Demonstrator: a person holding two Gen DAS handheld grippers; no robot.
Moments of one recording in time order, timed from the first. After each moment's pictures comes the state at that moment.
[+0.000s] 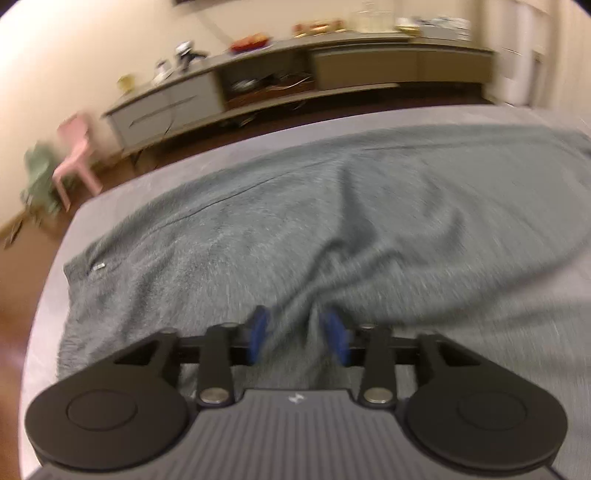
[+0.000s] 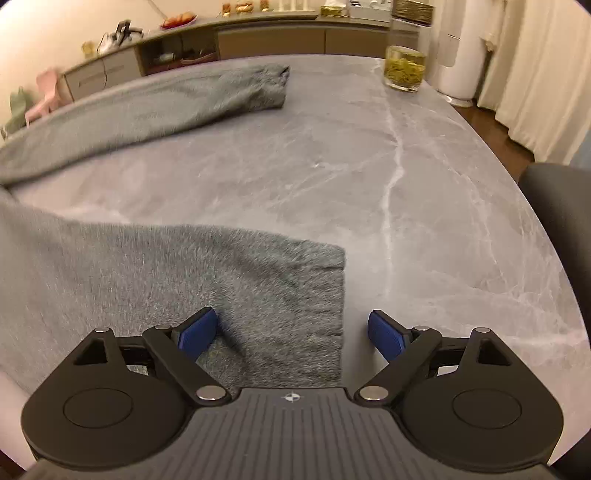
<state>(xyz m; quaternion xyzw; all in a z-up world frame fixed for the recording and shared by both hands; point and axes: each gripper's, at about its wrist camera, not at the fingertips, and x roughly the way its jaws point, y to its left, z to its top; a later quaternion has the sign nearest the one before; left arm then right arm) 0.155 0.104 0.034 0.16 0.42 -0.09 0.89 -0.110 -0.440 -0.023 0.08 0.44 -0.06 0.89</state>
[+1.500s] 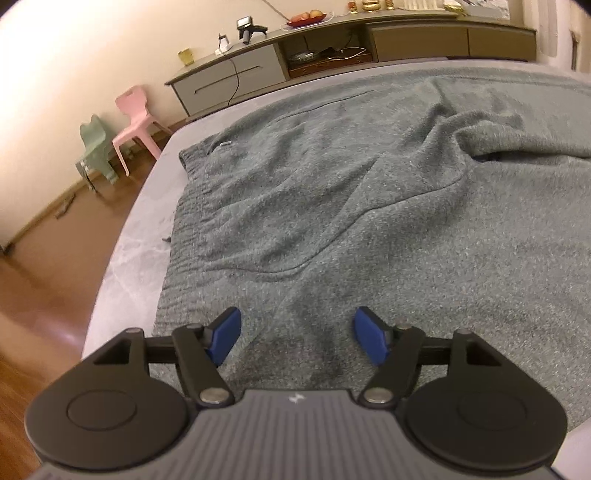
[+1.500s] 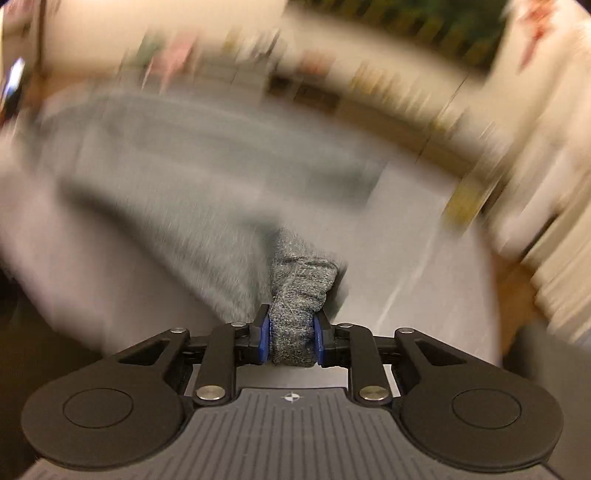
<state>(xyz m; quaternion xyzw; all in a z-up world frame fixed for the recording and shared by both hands) 0.080 0.194 0.004 0.18 0.44 0.02 0.88 -0.221 -0.396 0.037 -0.15 0.43 0.12 0.88</state>
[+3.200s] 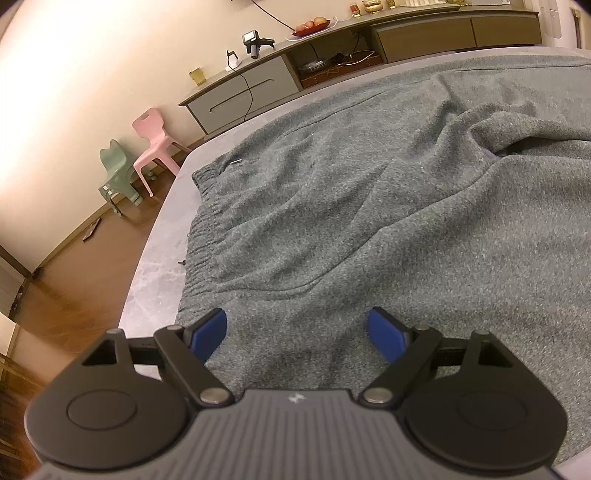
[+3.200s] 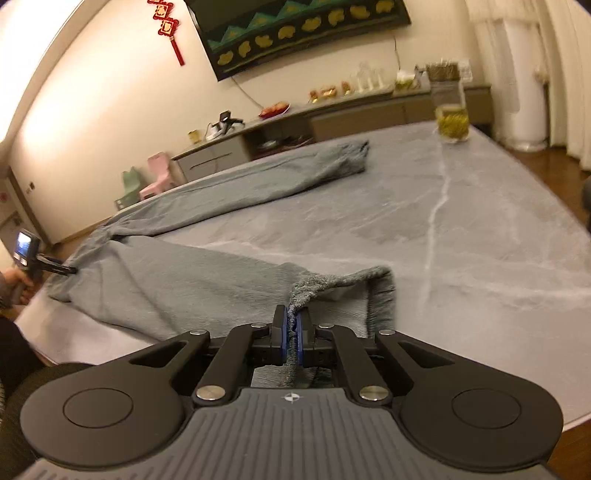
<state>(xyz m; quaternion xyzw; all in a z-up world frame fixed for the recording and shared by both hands) 0.087 0.182 -0.003 0.22 0.42 0.05 0.88 -0.224 -0.443 0.001 0.16 0.31 0.12 0.93</state>
